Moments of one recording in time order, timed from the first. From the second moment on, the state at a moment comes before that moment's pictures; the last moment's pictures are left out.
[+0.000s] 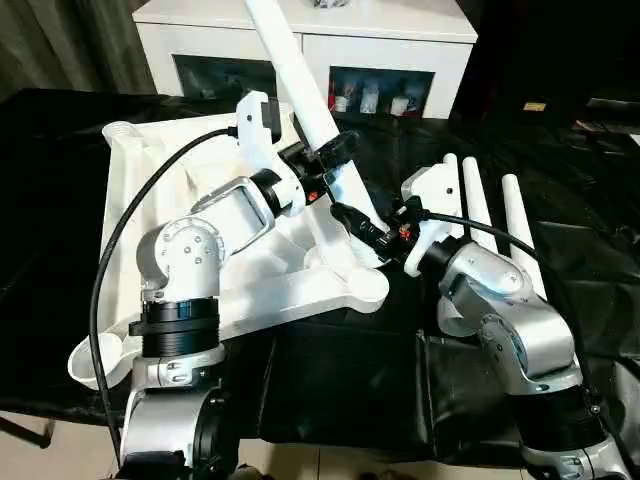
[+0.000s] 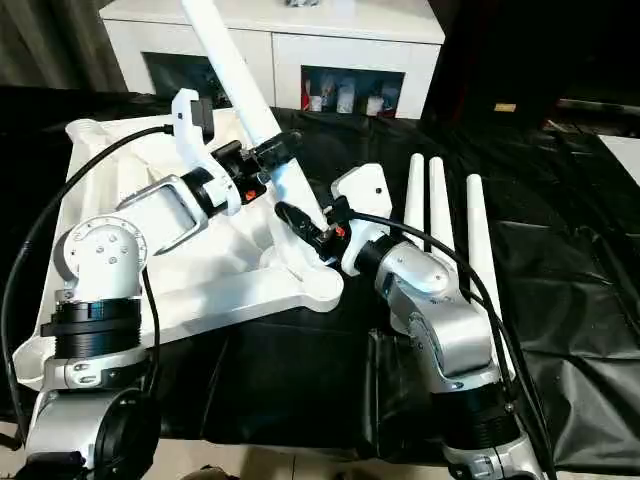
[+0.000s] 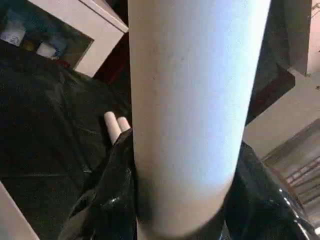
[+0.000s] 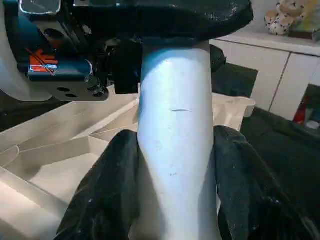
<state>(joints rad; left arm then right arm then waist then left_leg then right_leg) -0.76 -0.01 0.26 0.08 -0.70 0.93 -0.24 -0.40 -0.21 0.13 -0.11 0.24 0.39 0.51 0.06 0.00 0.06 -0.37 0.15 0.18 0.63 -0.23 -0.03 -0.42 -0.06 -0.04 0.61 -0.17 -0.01</state>
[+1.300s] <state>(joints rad) -0.74 0.24 0.02 0.06 -0.75 0.88 -0.86 -0.43 -0.43 0.07 -0.15 0.63 0.74 0.88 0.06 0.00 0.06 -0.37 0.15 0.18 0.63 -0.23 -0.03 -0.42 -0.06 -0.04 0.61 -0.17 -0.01</state>
